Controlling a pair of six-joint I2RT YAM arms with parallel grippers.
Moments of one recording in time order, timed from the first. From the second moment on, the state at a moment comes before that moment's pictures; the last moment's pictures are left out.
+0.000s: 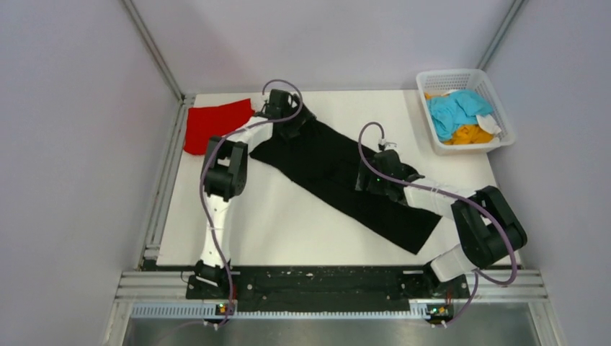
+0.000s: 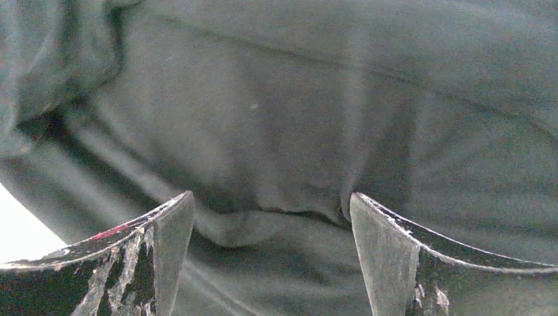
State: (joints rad) left arm -0.32 2.26 1.71 -0.18 0.12 -0.97; right arm 0.46 1.50 0.69 -0.03 0.15 0.53
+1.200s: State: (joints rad) left arm -0.31 2.50 2.28 -0.13 0.03 -0.85; right arm 0.91 1.18 0.75 -0.21 0.09 0.54
